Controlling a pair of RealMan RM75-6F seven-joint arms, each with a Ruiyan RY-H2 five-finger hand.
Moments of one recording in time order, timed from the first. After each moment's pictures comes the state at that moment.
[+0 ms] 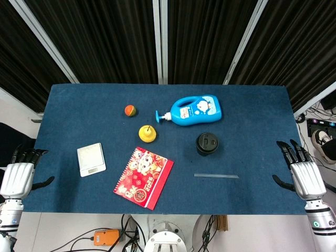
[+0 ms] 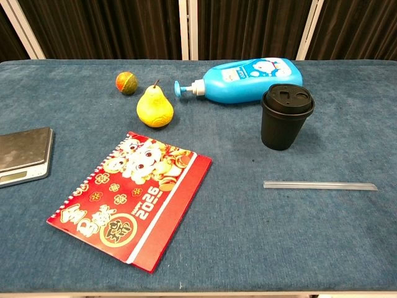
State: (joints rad) left arm -0.09 -1.20 -0.04 -1.55 1.47 1.48 0.11; right arm 0.13 -1.10 0.05 -1.64 -1.61 1.49 -0.03
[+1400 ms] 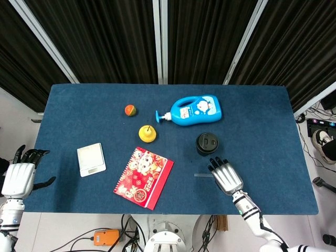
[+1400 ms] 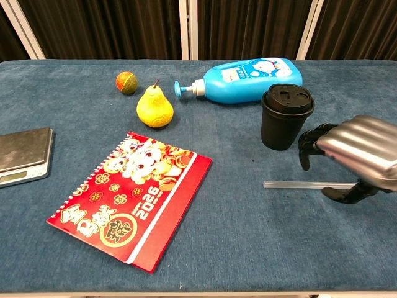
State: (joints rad) left arm -0.09 -1.22 -0.04 -1.50 1.48 1.47 0.06; right arm 0.36 -1.53 0.05 -1.65 -1.41 1.06 -0.81
